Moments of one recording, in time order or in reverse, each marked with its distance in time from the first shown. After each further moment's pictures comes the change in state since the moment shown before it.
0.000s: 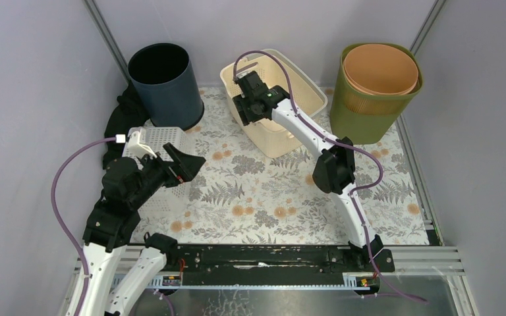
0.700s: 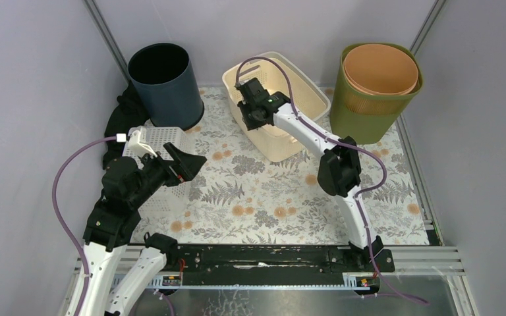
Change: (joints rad) left arm 0.000 0.006 0.000 0.018 0.017 -0.008; right arm 0.006 -0.052 -0.148 0.066 -0.071 0.072
